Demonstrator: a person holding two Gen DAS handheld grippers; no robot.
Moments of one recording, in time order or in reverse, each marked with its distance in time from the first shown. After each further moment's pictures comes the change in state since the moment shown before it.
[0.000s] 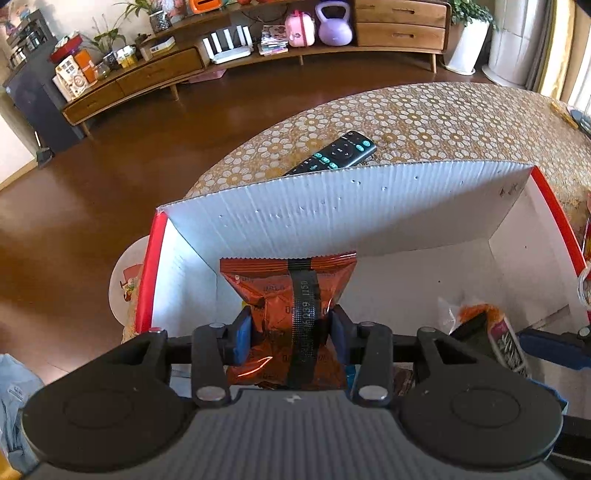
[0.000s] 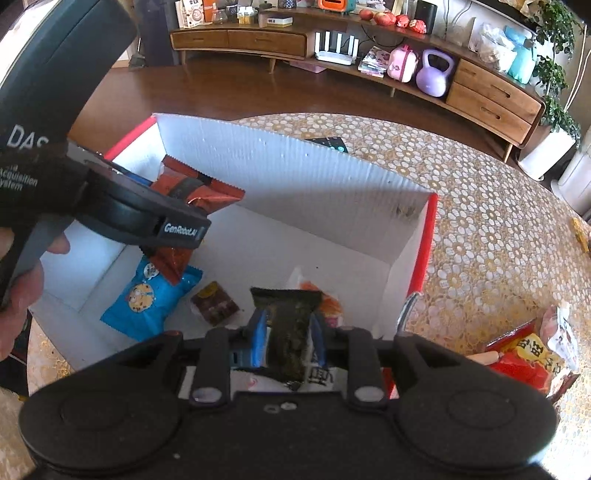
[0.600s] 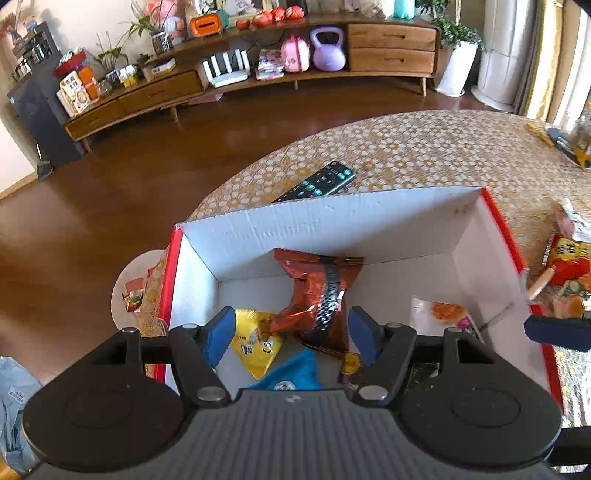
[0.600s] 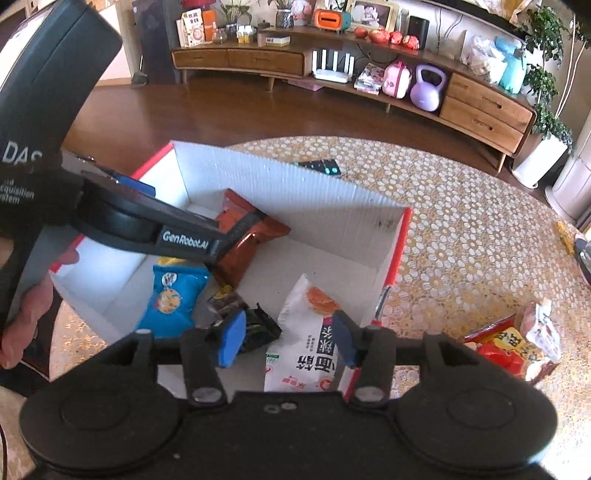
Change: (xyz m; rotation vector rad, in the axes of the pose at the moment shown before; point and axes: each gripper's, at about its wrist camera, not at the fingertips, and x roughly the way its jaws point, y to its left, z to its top) left arm -0.055 -0.008 -0.008 0.006 -0.084 -0.021; right arm -0.048 -0.002 -0.008 0.013 -0.065 0.008
